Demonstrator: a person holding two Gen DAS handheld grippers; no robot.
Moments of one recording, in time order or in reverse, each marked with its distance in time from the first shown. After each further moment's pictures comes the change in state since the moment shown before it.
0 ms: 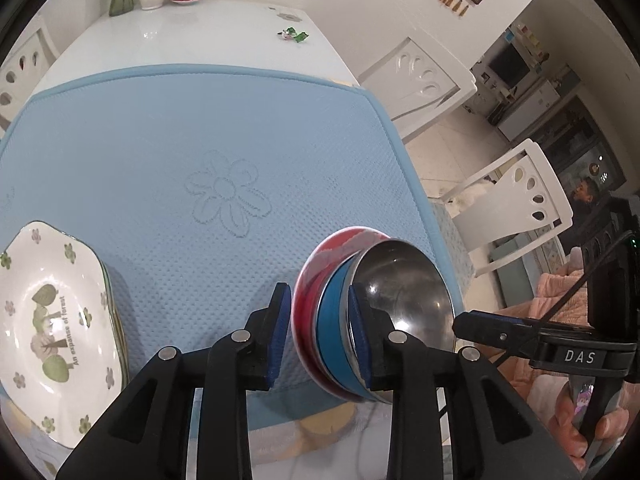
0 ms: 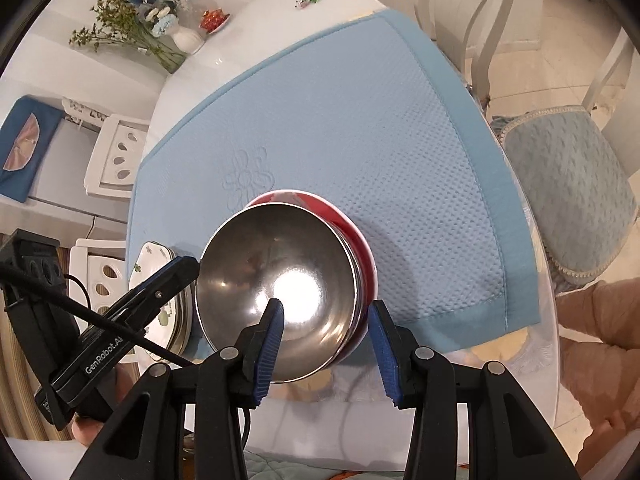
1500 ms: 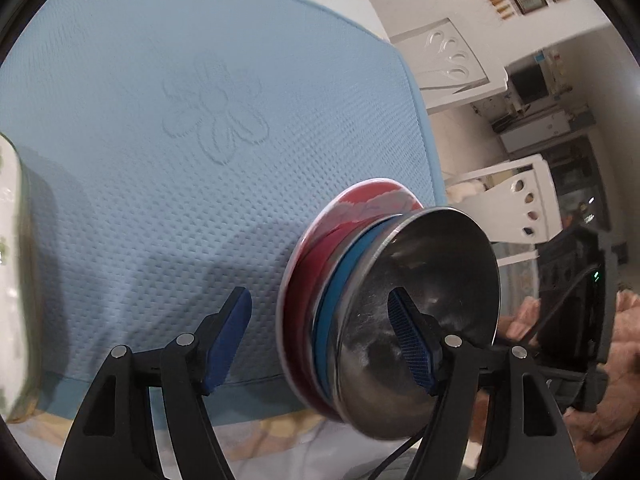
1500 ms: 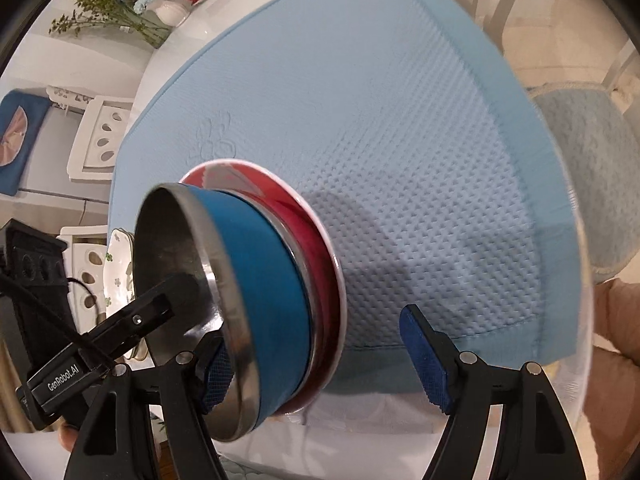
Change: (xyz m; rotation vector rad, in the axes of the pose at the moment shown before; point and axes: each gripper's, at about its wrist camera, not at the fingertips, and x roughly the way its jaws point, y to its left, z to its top) left arm 0.070 0.025 -0.013 -0.246 0.177 -0.133; right arm 0.066 -0.036 0.011 0.005 0.111 0.054
